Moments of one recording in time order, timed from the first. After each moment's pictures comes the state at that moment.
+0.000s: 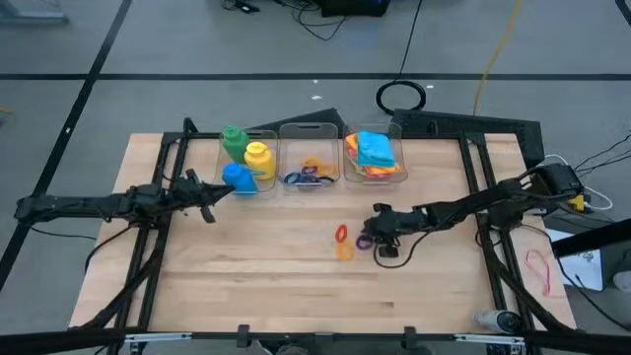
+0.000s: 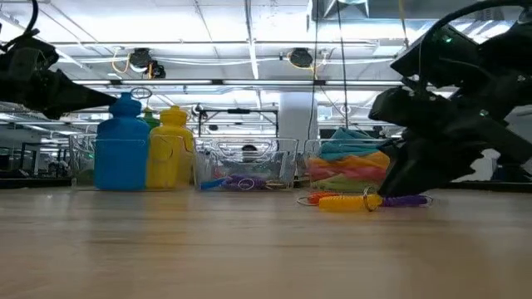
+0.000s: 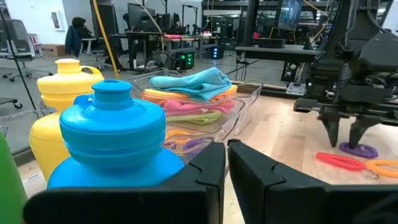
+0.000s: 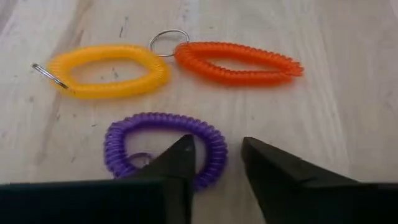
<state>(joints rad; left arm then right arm) 0.03 0.14 0.02 0.07 -0.34 -0.08 0.14 1.60 0.56 0.15 0.10 0.07</state>
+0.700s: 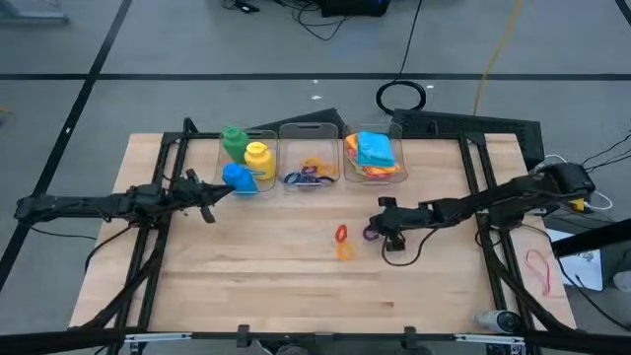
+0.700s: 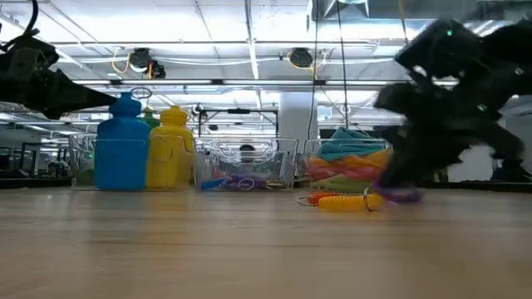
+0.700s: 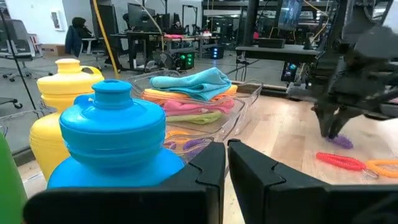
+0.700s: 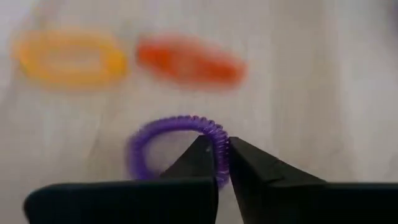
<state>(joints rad) 0.03 0.14 0.02 0.07 -0.34 -0.08 0.13 1.50 0.60 0.13 0.13 -0.05</state>
